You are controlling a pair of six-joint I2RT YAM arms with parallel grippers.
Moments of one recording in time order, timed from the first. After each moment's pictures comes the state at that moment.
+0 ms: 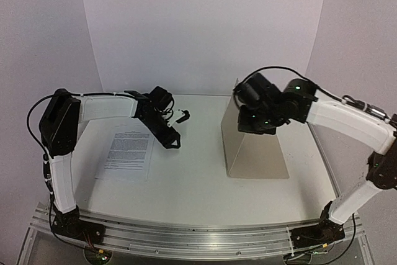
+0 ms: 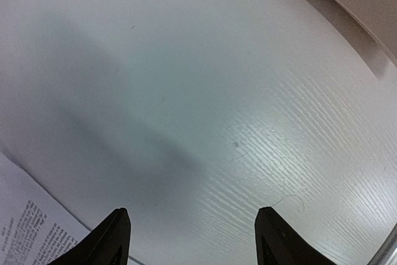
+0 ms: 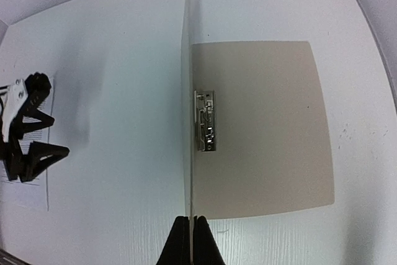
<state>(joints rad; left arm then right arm) -0.69 1.97 1.50 -0.62 0.18 0.22 0.92 1.51 1.48 -0.97 0.48 0.88</state>
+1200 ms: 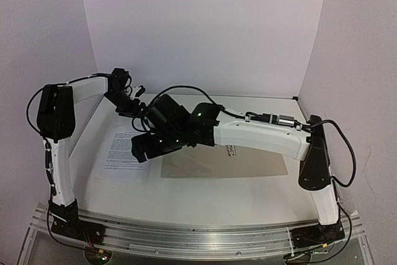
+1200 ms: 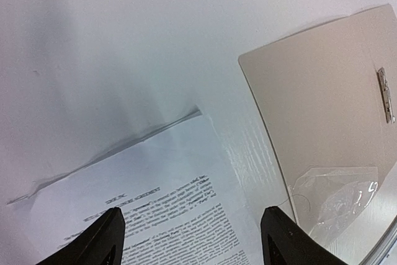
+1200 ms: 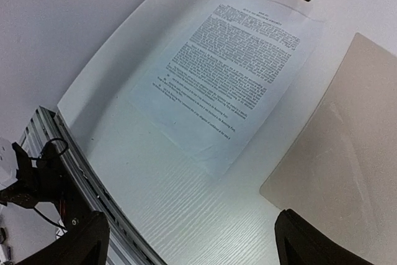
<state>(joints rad) -0.24 2.12 1.77 -0.78 0.36 0.09 1.21 2.20 2.11 -0.68 0.11 0.54</state>
